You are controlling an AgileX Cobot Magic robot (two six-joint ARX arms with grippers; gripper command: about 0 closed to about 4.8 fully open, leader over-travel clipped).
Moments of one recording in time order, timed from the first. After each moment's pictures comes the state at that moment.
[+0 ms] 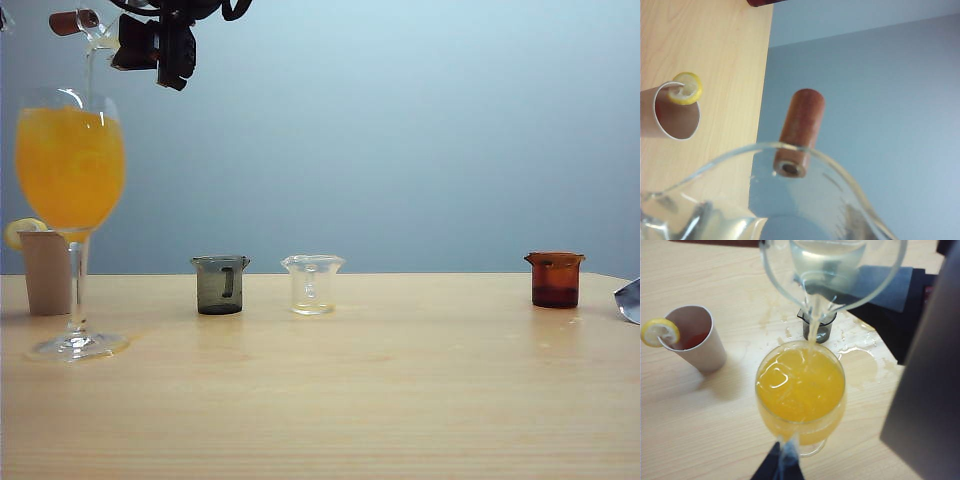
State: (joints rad) left arm -0.29 0.82 1.02 -0.79 0.02 0.05; right arm 0.91 1.91 1.64 0.16 0.00 -1.41
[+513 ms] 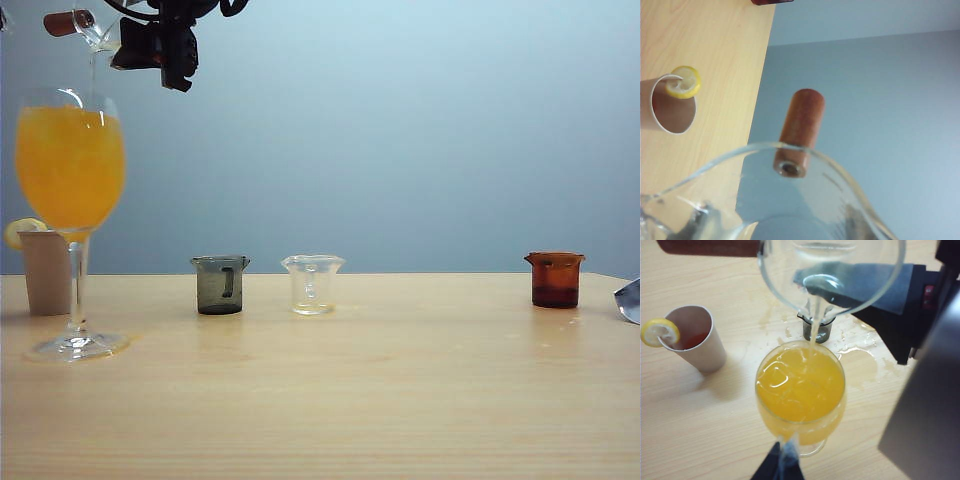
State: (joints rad) left arm -0.29 0.82 1.02 -0.79 0.02 0.05; right arm 0.91 1.91 1.64 0.16 0.01 -1.50
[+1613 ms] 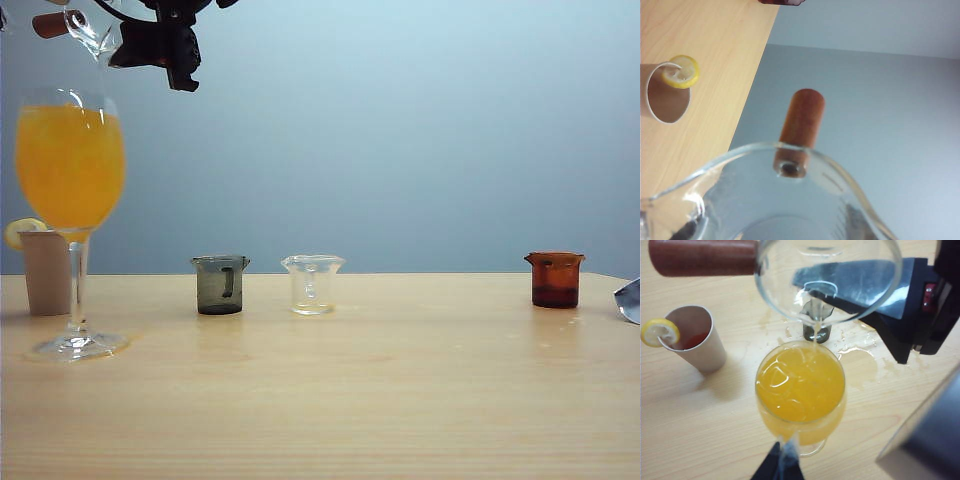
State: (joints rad) left arm -0.29 0.82 1.02 -0.79 0.02 0.05; right arm 0.92 1.91 1.64 0.16 0.01 -1.65
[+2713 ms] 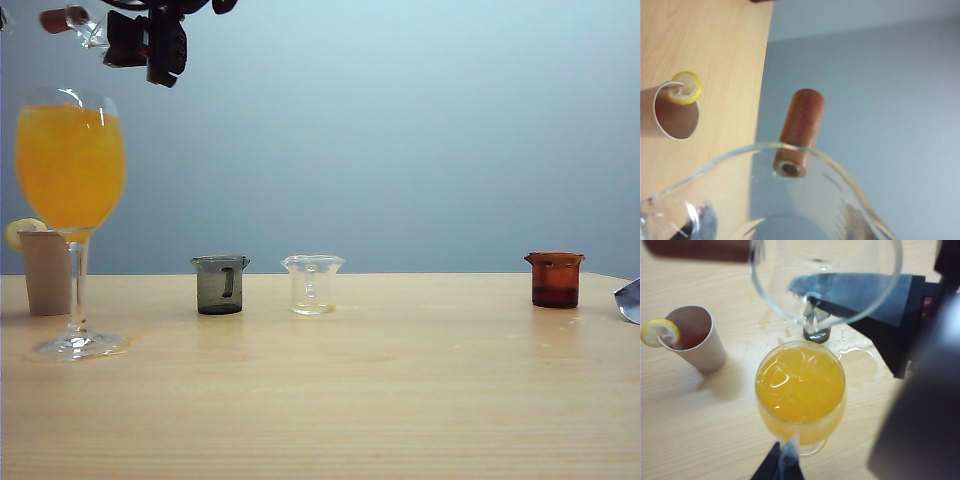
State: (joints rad) left arm -0.29 0.82 1.02 -0.79 0.02 0.05; right arm 0.94 1.91 1.64 0.16 0.07 -1.40
